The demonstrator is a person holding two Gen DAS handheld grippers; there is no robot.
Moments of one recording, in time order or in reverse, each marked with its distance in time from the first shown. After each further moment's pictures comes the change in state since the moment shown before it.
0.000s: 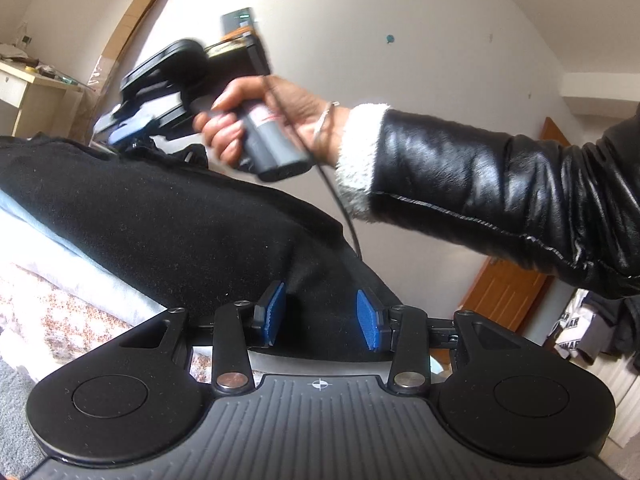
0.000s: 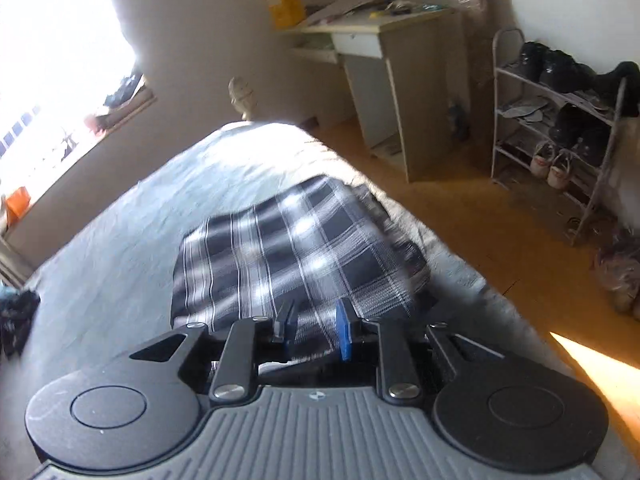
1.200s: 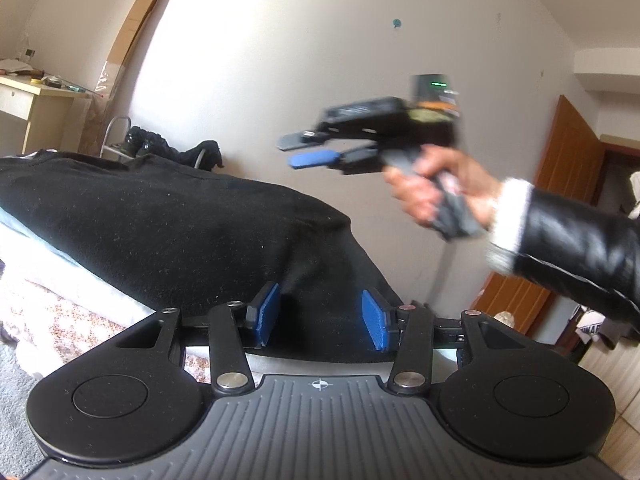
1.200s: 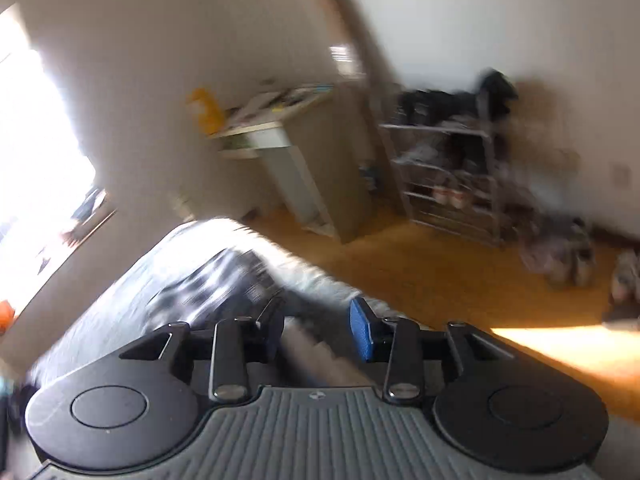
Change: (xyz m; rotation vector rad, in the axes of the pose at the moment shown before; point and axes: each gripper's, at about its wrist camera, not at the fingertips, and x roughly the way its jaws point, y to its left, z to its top) left arm 0.003 -0.008 0.017 0.053 0.048 0.068; right arm -0.175 -0.088 -0.103 0.074 -0.266 -0.072
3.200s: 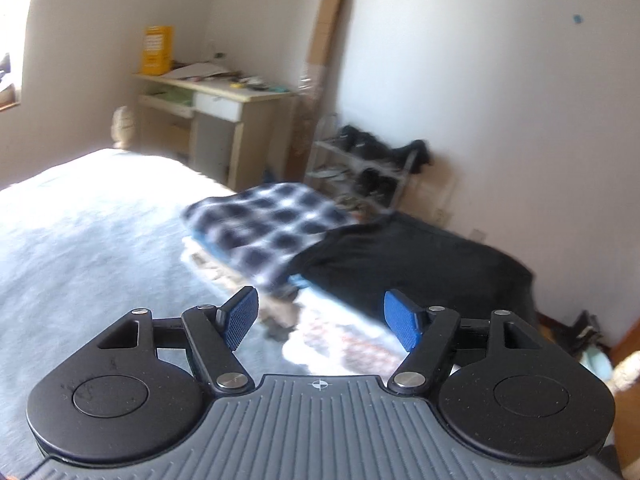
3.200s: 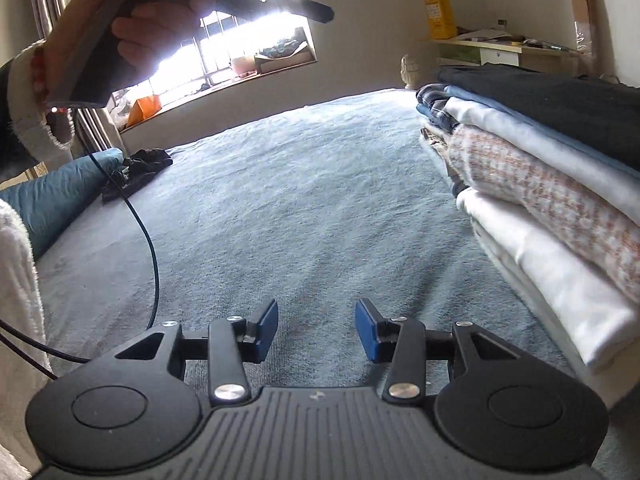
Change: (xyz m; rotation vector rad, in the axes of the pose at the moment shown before) left arm -0.135 0.038 0.108 -0.117 0.137 0.685; right arm -0.010 0.258 -0.280 -0.381 0.202 0.316
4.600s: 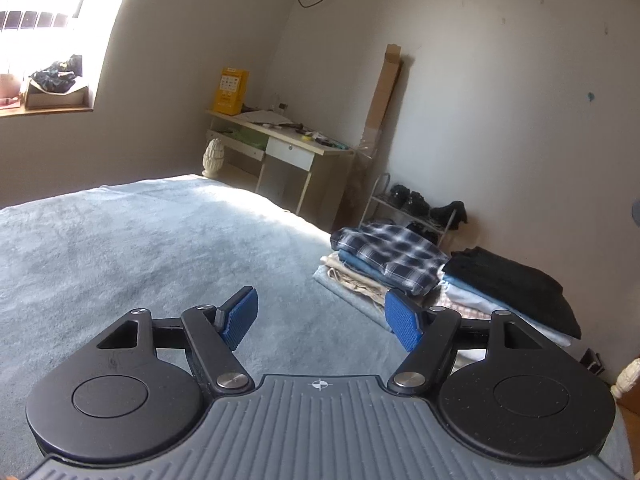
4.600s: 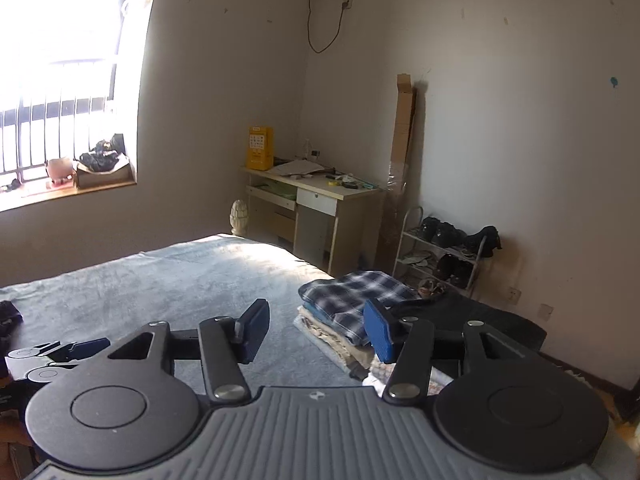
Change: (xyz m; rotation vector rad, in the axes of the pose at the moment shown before) left arm -0.156 0.211 -0.064 -0.089 -0.198 -0.031; right arm -0.039 0.273 0.197 0.085 -0.331 -0.734
